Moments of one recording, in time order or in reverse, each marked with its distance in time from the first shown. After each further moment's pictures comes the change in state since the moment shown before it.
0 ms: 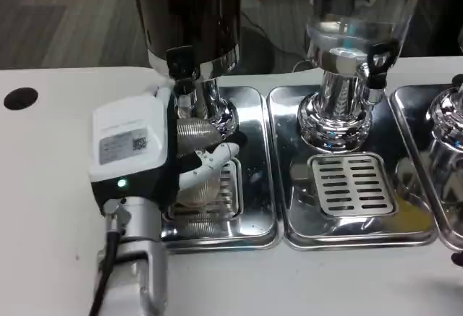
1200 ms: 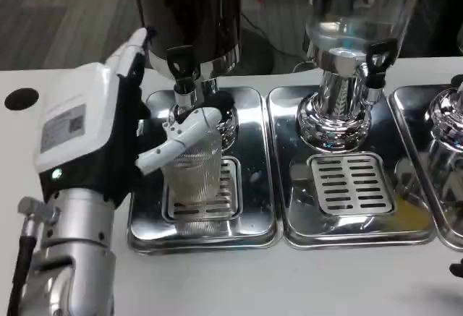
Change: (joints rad) left arm 0.101 -0.004 0.210 -0.371 -0.246 -0.147 -0.200; right arm 0.032 0.021 0.006 0.005 0.030 -0.022 0.020
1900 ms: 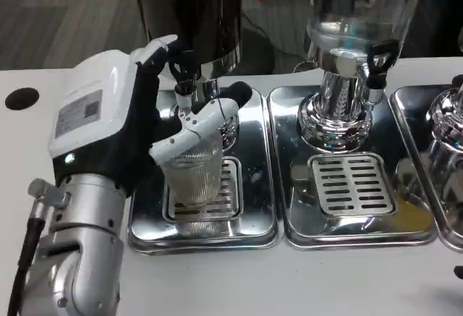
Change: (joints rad) left arm -0.048 -0.001 -0.021 -0.029 0.014 0.025 -0.104; right arm -0.012 -0.004 -0.005 0.038 0.012 -0.010 0.017
